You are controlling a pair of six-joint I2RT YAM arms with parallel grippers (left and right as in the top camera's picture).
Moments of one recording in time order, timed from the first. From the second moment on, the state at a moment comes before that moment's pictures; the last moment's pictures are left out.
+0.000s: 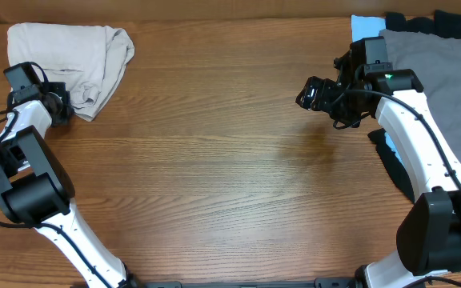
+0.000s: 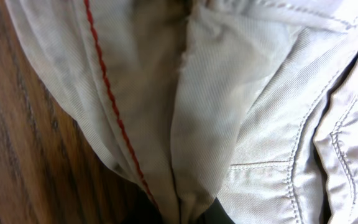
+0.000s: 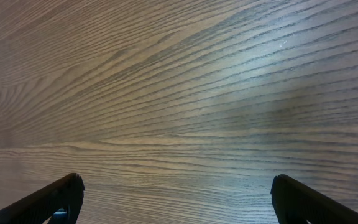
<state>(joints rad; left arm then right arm) 0.47 2.25 1.55 -0.23 0.12 -1.17 0.09 1.75 1.45 -0.89 -0.33 0.38</state>
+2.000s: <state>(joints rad) 0.24 1.57 1.55 -0.66 0.31 -0.29 0.09 1.21 1.68 -1.28 -0.13 0.36</state>
